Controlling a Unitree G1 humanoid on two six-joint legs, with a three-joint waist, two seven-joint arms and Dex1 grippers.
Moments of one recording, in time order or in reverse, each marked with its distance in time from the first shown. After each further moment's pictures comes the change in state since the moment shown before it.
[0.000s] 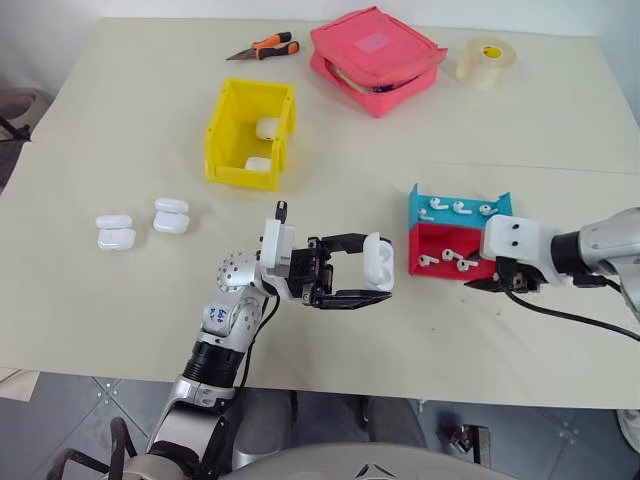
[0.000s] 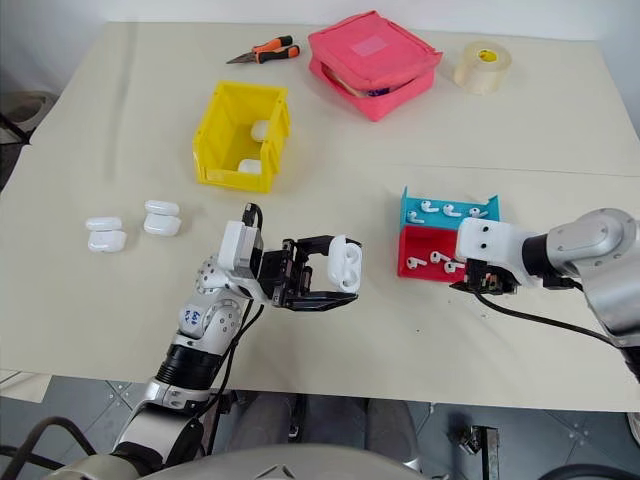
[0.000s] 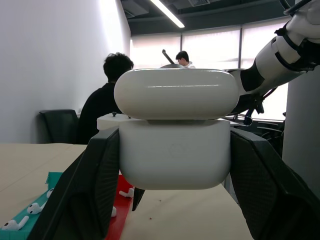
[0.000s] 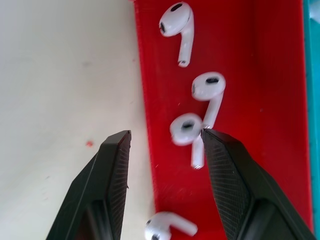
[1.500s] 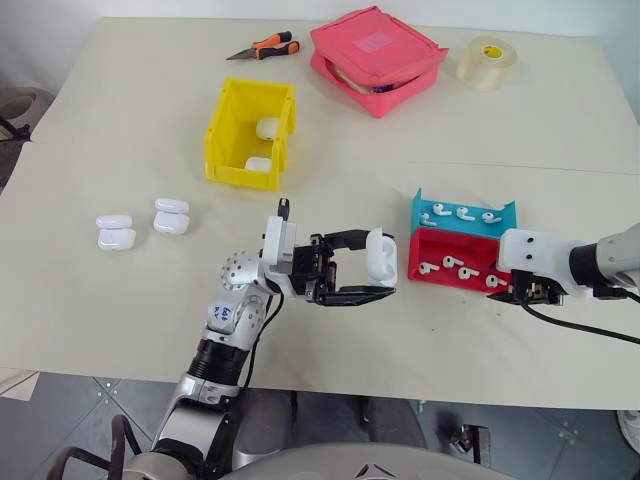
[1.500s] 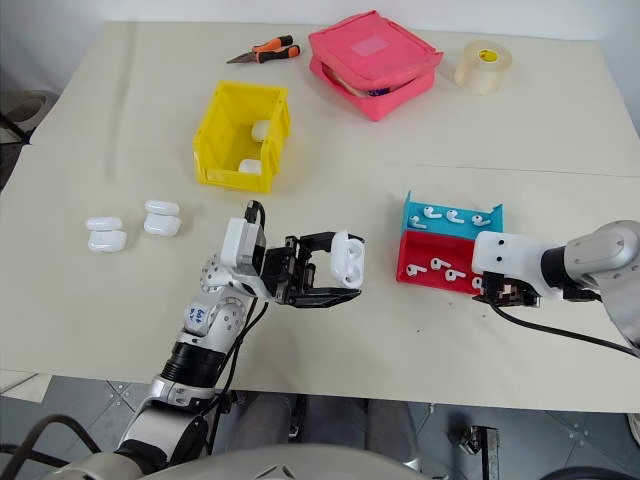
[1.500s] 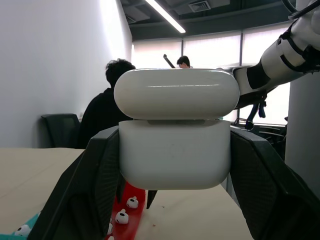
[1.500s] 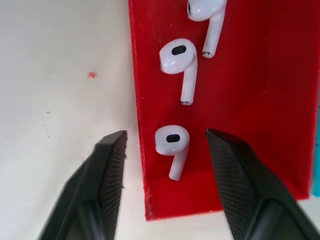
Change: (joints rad) left arm -0.009 -0.022 0.004 0.023 -0.001 -0.011 0.000; right arm 0.106 -0.109 -0.009 0.000 0.007 -0.016 -0.037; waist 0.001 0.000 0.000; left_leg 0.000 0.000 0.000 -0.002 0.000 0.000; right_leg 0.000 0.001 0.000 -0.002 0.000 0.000
